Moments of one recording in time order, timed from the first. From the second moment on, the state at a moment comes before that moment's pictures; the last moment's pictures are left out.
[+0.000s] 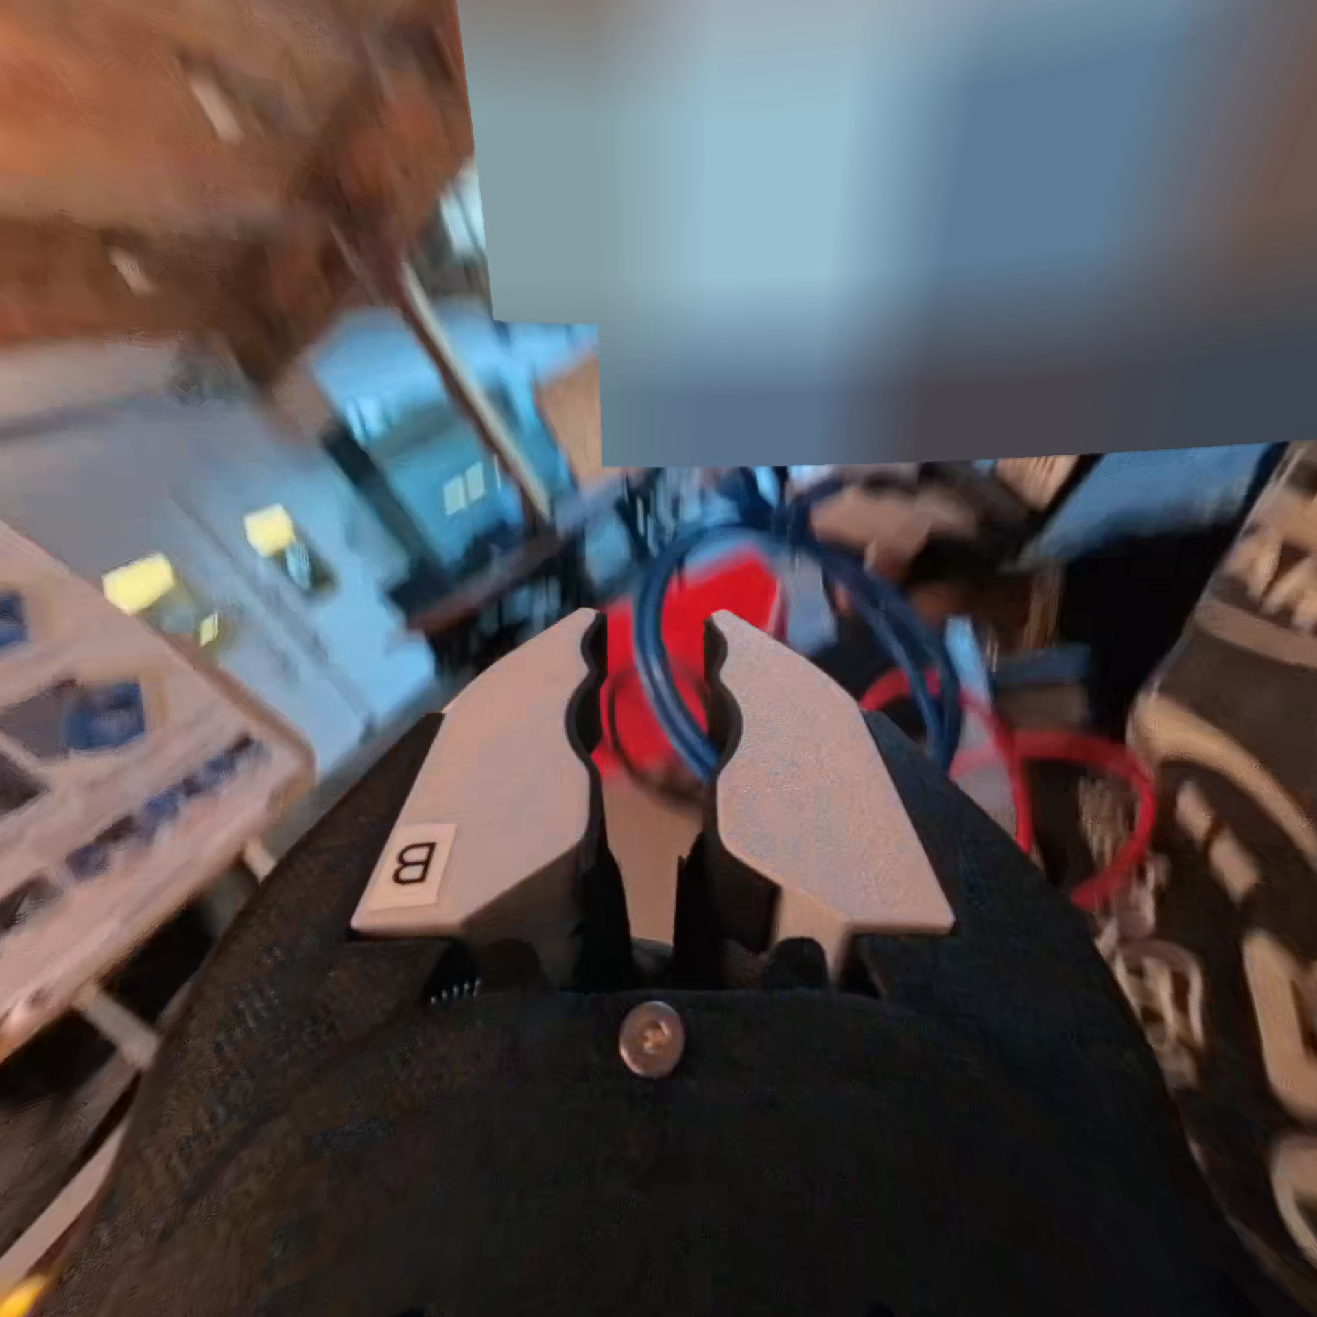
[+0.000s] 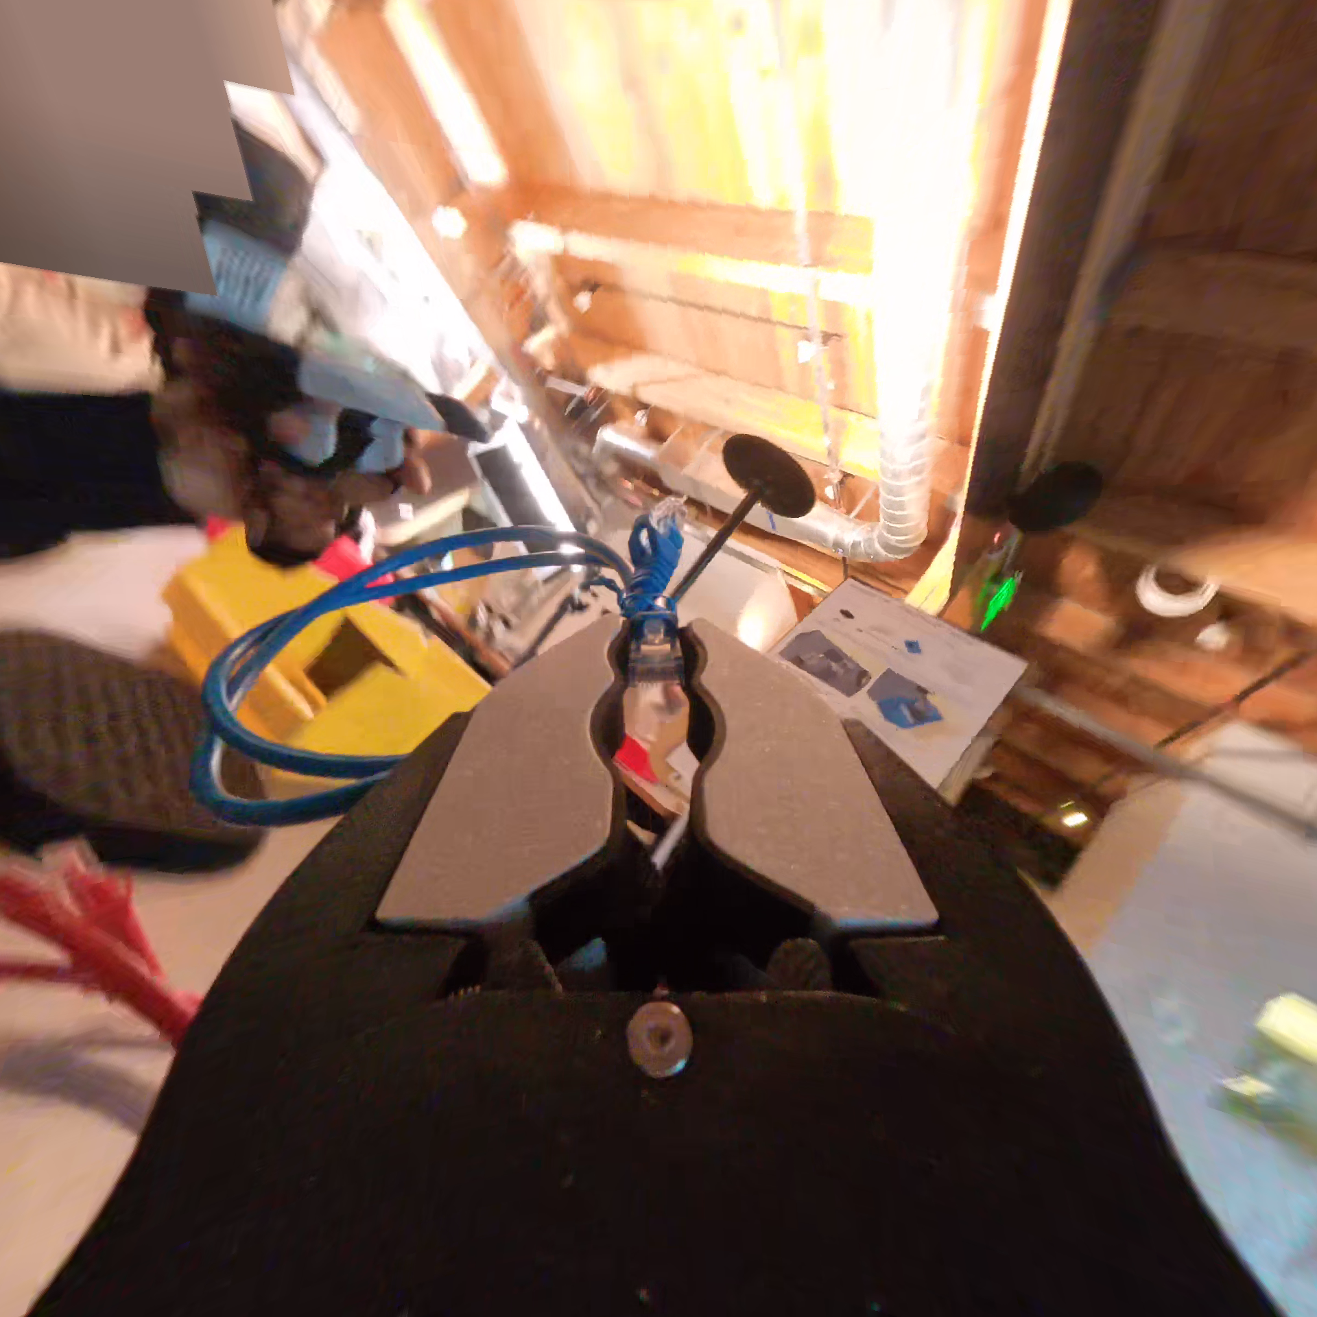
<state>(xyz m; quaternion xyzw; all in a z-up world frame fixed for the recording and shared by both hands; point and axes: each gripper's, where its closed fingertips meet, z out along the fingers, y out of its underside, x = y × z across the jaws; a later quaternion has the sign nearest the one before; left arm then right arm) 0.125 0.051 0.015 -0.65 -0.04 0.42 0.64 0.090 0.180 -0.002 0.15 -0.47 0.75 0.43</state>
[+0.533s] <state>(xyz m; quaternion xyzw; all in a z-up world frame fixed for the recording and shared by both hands) 0.088 0.148 -0.047 -0.60 -0.09 0.21 0.77 0.102 0.139 -0.026 -0.04 -0.49 0.86 -0.13</state>
